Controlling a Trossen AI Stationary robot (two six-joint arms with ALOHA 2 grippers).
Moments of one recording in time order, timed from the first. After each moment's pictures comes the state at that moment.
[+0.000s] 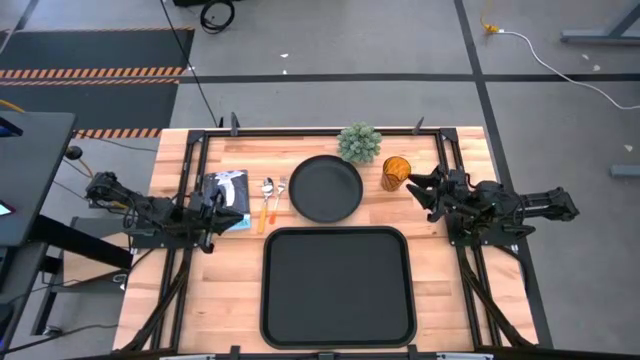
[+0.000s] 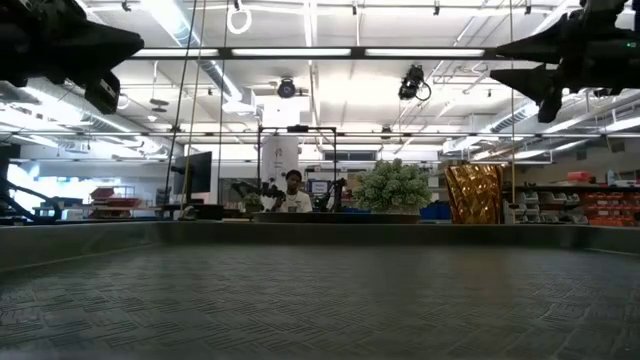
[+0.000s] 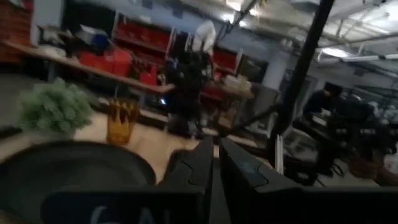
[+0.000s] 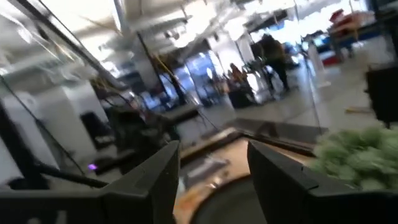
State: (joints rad) left arm -0.45 0.02 0.01 0.22 -0.52 -0.22; right arm 0.07 0.04 0.05 0.20 0.44 0.29
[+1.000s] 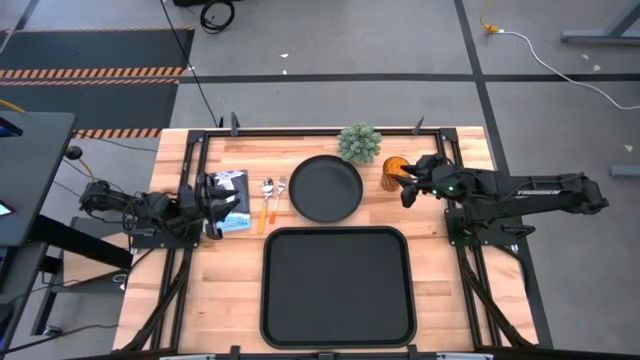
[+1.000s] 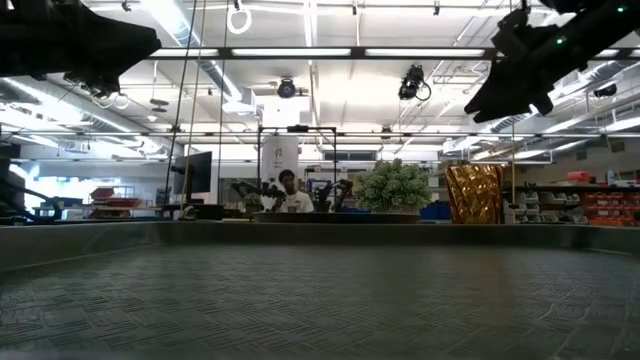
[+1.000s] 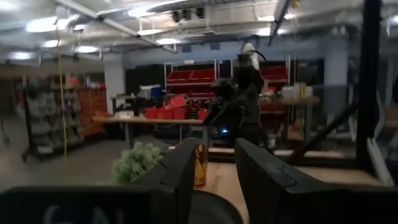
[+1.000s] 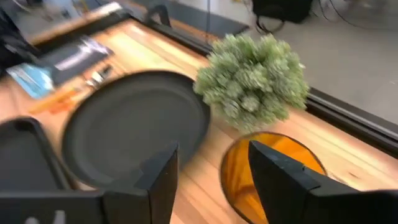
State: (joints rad) left arm -0.30 0.02 0.01 0.34 -0.56 0.19; right arm -0.11 0.66 0.53 -0.42 0.52 0.42
